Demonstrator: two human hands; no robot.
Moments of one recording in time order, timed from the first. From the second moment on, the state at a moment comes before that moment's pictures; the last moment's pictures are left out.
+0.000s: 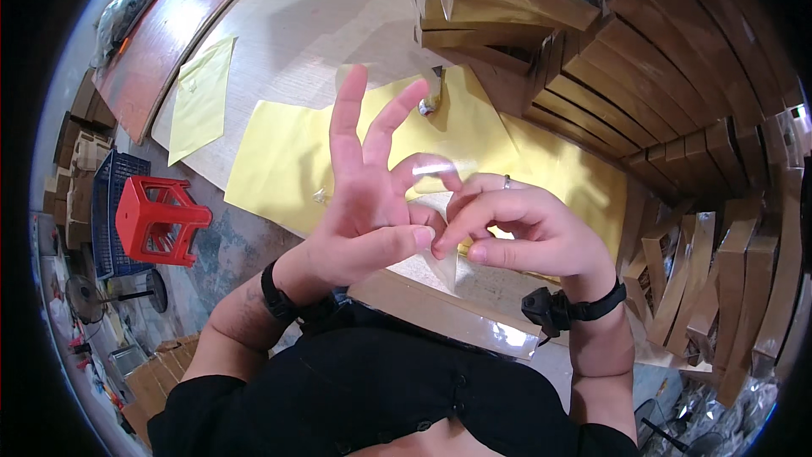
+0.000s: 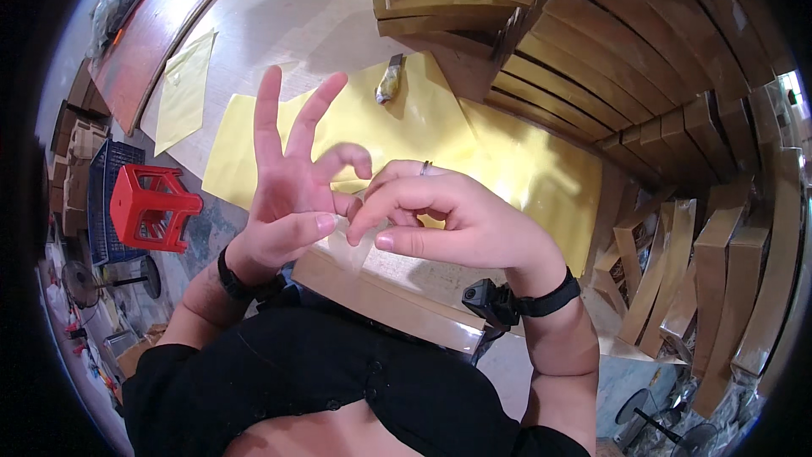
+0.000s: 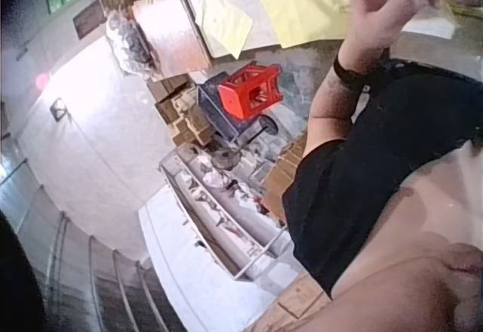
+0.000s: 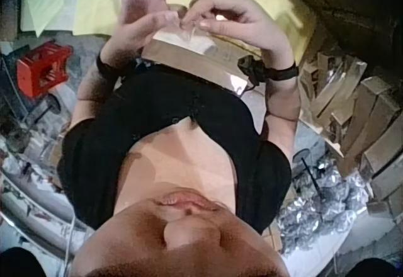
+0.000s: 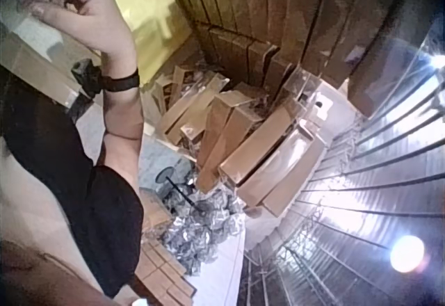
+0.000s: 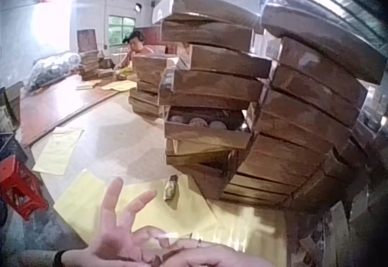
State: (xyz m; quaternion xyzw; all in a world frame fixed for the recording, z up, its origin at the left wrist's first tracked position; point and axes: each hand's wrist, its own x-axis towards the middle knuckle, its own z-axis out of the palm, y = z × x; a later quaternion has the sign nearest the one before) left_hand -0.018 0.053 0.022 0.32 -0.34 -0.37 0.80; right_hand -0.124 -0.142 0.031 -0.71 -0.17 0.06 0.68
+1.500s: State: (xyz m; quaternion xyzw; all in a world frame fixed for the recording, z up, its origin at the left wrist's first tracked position) left_hand -0.011 0.044 0.012 0.31 -0.32 -0.23 0.87; right_hand -0.126 -0.130 0.015 -0.73 -0.12 -0.21 0.64
